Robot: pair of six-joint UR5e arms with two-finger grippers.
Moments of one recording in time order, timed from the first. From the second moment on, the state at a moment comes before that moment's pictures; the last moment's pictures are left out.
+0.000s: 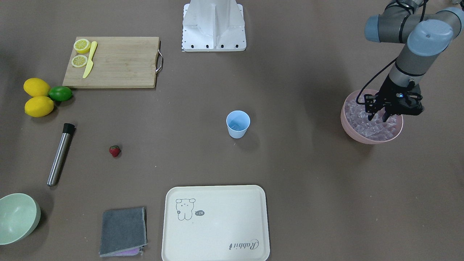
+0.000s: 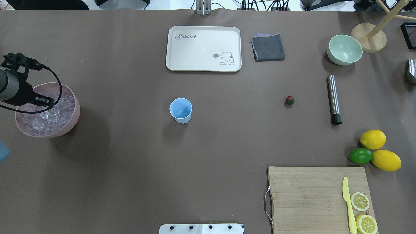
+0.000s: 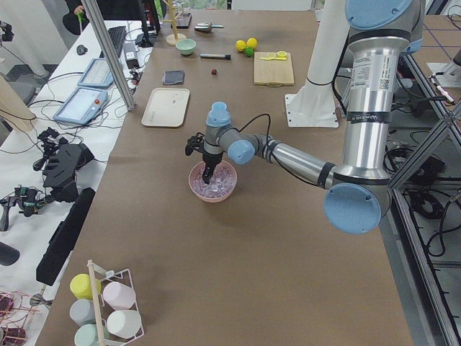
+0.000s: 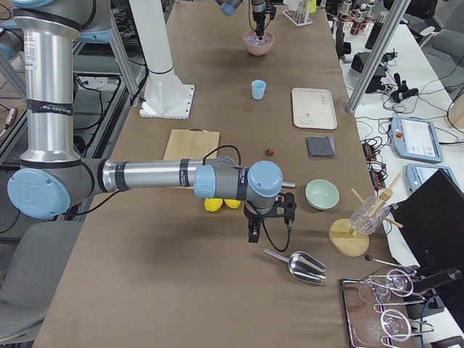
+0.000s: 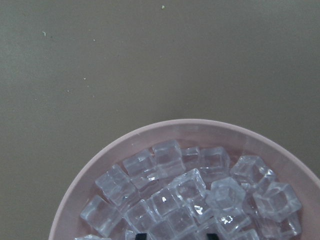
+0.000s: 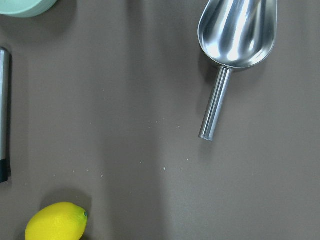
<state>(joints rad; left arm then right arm) -0.92 -1.61 -1.83 -1.88 -1.96 -0.63 1.56 -1.63 1.71 -1.67 2.43 0.02</state>
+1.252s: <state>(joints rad) -0.91 -1.57 -1.83 -1.92 -1.96 -0.60 1.56 -1.63 1.70 -1.67 2.43 0.02</state>
